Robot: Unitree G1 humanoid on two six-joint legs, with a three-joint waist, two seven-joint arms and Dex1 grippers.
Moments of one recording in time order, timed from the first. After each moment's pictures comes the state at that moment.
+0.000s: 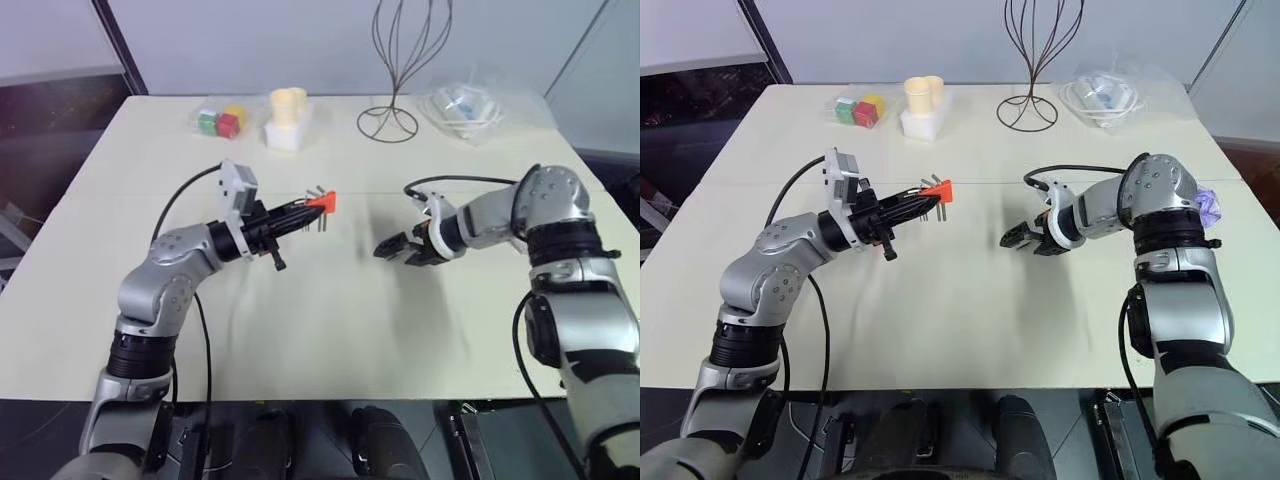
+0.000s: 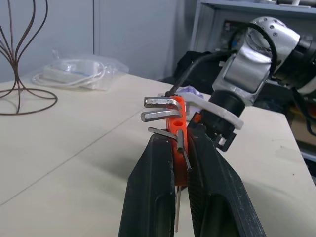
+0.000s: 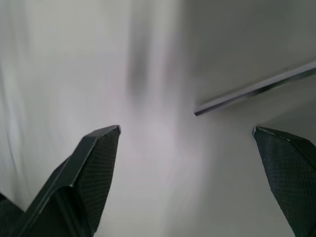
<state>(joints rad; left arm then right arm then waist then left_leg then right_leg) -0.53 0.40 0.02 -0.15 -0.60 0.51 -0.86 -1.07 -0.56 -0.04 0.67 1.17 1.61 -0.24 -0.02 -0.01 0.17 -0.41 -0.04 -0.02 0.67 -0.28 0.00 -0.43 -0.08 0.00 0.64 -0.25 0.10</state>
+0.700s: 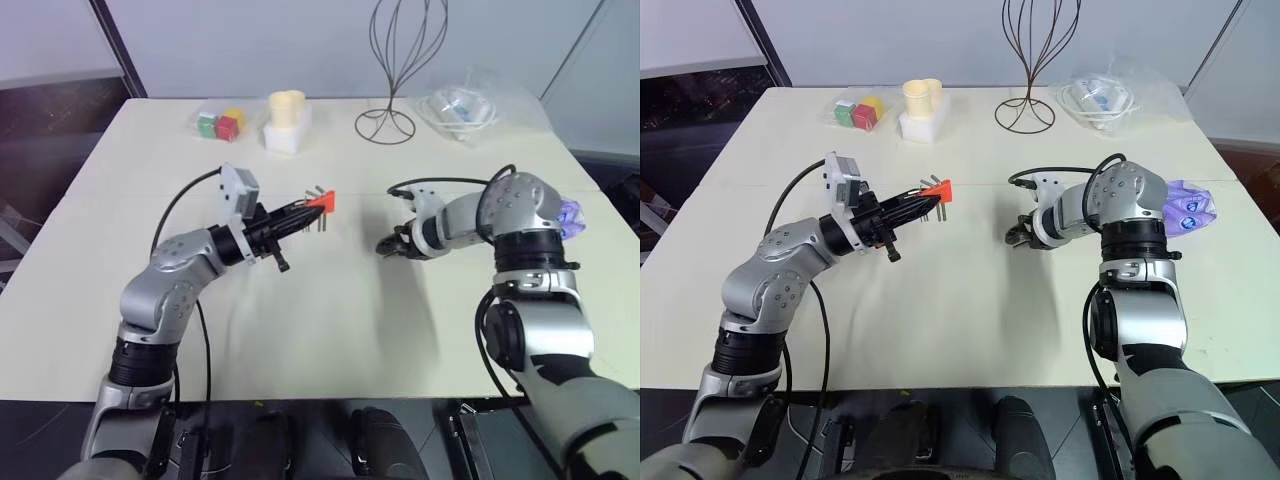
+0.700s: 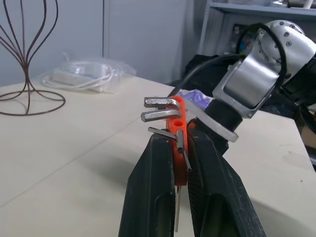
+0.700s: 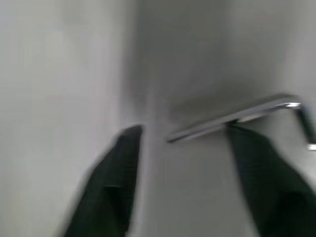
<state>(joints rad) -0.50 0.39 0.02 -0.20 -0.60 0.51 -0.79 -1.04 -0.41 -0.12 0.52 0.74 1.59 -0.18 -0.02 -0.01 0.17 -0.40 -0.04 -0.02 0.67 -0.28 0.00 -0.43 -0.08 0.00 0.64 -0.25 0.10</state>
